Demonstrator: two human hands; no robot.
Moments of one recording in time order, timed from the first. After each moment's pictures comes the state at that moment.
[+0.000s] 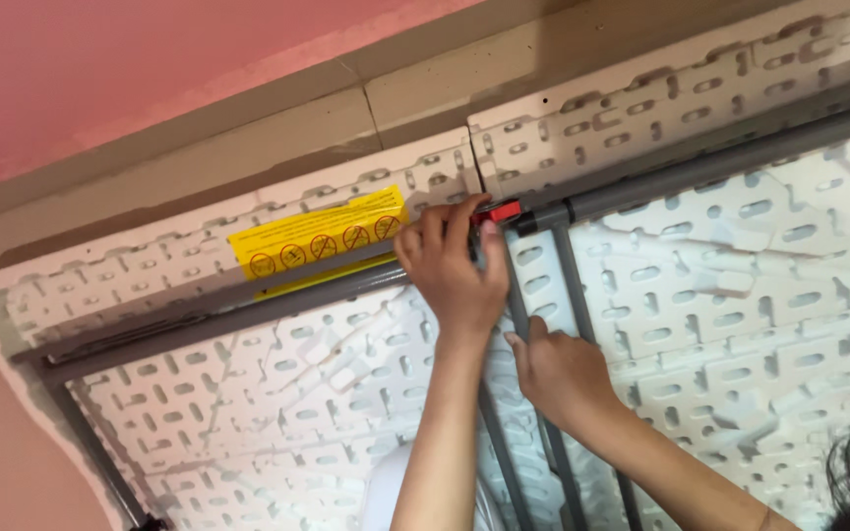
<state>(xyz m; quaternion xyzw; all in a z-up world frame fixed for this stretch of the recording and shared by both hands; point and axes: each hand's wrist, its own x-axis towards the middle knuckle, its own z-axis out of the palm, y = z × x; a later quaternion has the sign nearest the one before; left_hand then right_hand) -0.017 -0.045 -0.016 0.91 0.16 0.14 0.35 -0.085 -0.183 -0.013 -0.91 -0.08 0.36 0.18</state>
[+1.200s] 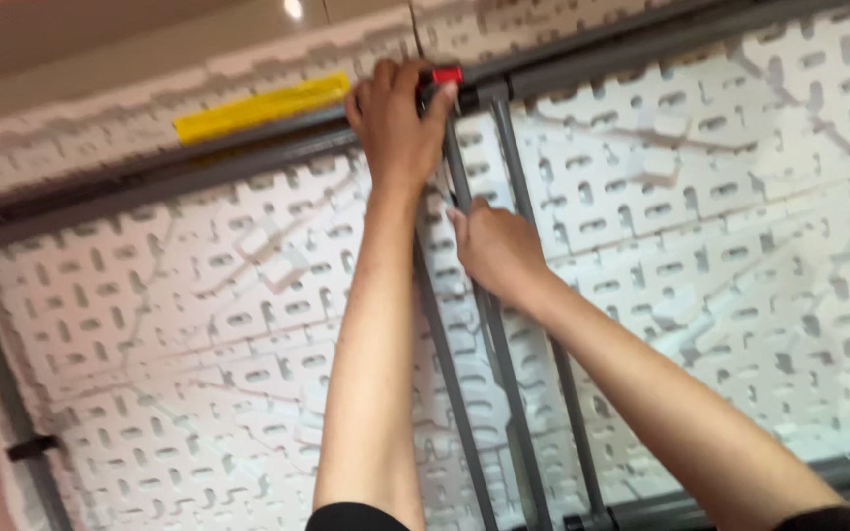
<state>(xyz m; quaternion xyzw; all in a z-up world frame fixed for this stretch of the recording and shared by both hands) -0.001 -0.035 -0.062 0.92 0.05 0.21 0.32 -0.084 -0.180 -0.017 -0.94 -0.10 0.23 0.24</state>
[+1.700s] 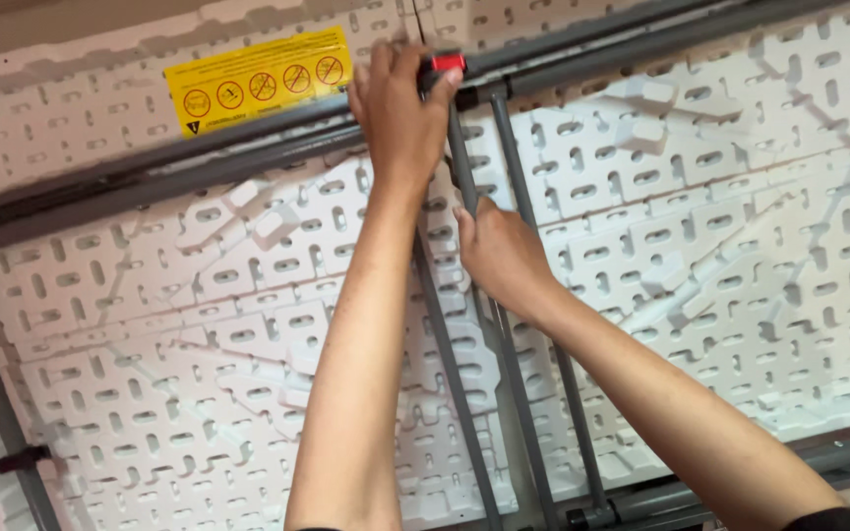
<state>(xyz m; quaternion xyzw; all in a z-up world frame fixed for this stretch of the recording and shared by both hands) -0.046 -0.055 -0.023 0.90 0.09 0.23 0.36 -0.138 -0.196 0.001 -0.94 -0.08 0.18 0.28</state>
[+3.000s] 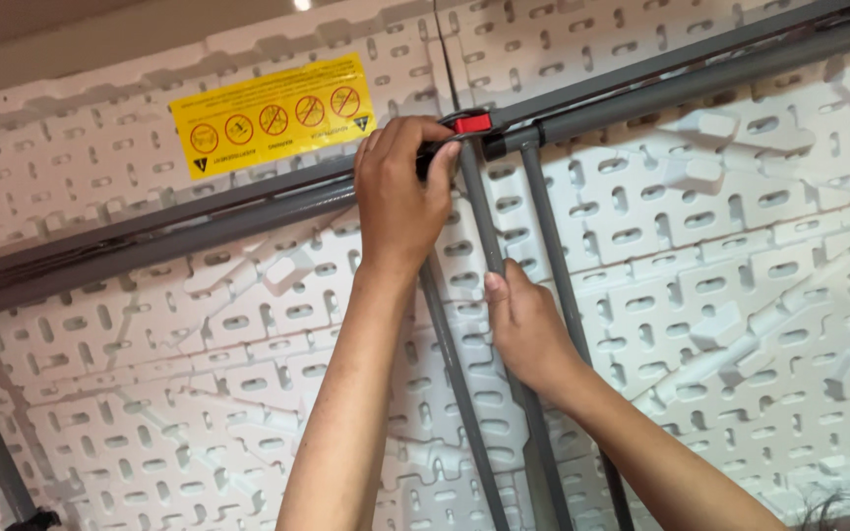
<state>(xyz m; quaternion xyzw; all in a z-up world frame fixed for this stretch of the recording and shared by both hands) -0.076 -0.029 -0.012 0.88 0.00 0.21 0.42 -0.164 -0.205 -0.030 -0.85 -0.07 0.18 0.49</state>
